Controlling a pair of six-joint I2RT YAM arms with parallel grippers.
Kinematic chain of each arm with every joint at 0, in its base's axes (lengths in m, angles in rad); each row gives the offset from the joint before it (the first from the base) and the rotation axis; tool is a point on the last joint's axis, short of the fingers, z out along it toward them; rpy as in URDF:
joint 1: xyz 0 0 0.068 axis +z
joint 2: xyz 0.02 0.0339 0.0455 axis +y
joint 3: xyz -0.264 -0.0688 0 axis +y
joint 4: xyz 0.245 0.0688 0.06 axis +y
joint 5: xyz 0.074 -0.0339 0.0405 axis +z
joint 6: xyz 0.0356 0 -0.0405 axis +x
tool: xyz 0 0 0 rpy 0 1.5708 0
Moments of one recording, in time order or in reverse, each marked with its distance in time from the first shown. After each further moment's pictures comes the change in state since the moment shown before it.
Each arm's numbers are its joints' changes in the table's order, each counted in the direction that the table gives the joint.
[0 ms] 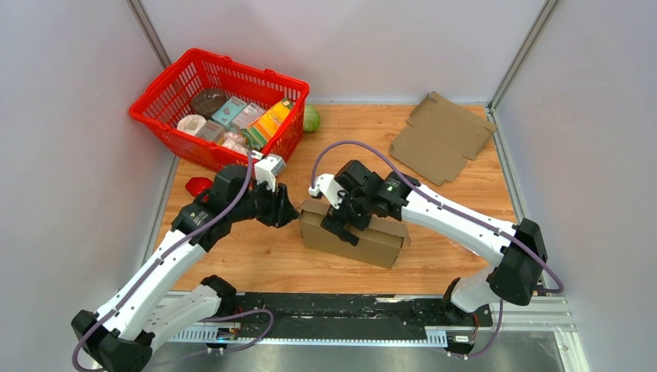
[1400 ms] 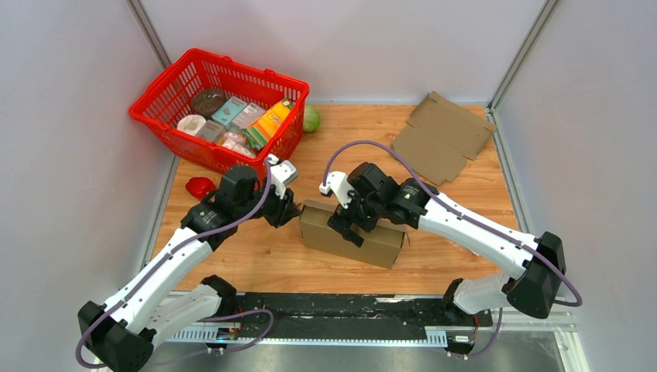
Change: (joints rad) left arm -0.001 0.012 0.092 -0.148 -0.051 0.327; right arm -0.005 -0.126 0.086 -0.065 -0.008 0.054
